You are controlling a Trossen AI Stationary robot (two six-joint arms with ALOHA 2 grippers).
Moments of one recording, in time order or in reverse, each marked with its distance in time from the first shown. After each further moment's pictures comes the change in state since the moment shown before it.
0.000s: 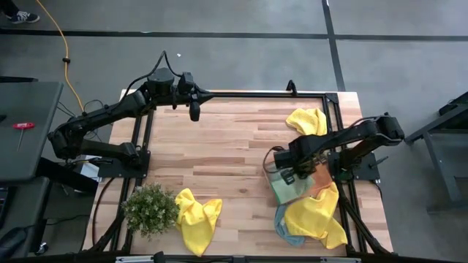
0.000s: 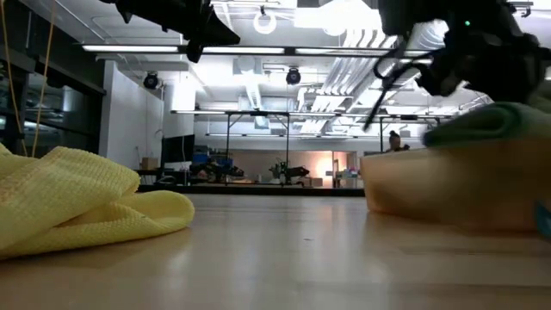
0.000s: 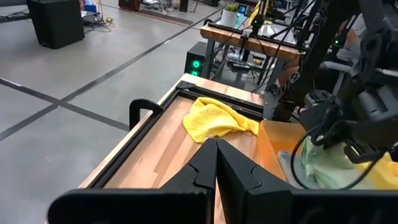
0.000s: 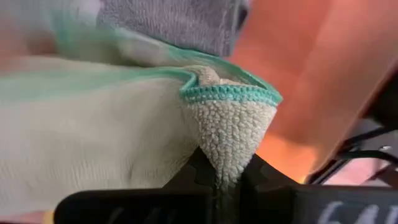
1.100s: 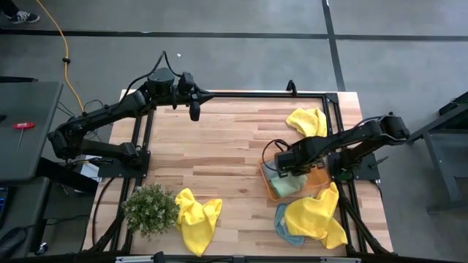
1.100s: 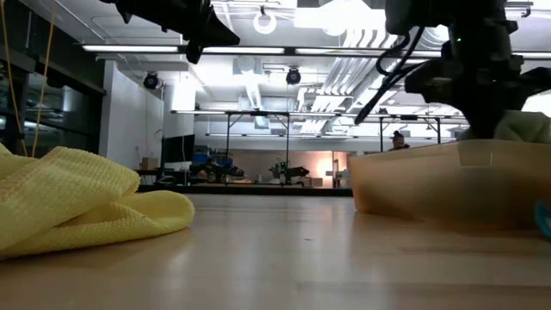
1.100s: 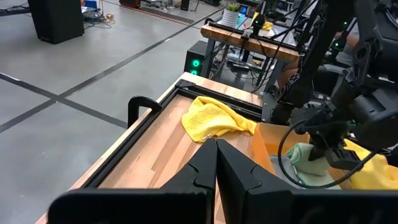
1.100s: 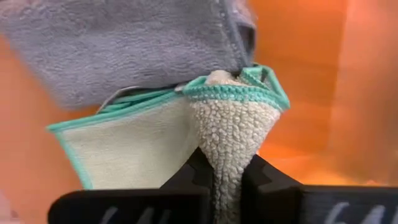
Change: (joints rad) left arm 0.000 0.000 0.000 -0.003 0.000 -0.026; right arm 0.010 -0.064 -0.103 0.213 0.160 0.285
